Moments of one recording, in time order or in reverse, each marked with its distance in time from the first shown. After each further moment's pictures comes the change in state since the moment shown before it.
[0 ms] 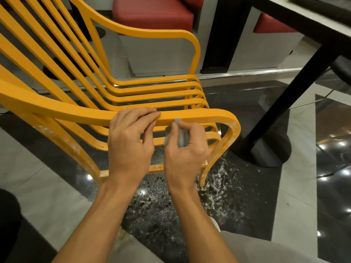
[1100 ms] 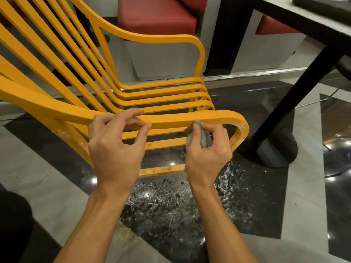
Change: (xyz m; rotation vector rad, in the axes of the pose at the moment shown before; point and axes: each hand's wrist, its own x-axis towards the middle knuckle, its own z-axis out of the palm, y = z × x) left_hand -0.002 -0.014 -0.045 0.004 0.152 -0.068; right_hand 0.009 0.004 -0.011 -0.017 0.096 0.018
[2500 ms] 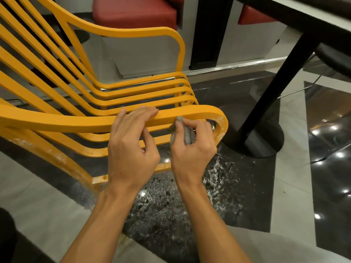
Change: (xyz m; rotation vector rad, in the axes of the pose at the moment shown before) left_hand -0.014 0.037 0.060 -0.115 -0.215 0.103; right_hand 0.015 0.016 -0.015 0.005 -0.029 0.009
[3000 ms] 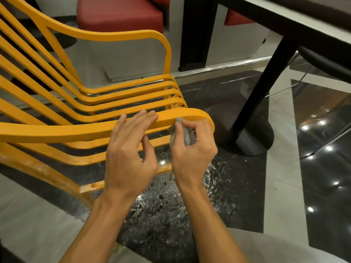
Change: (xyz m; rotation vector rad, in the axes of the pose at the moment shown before) left_hand 0.001 0.015 0.018 -0.056 -0.087 0.051; right_hand 0.021 0.013 -0.018 -0.029 0.034 0.004
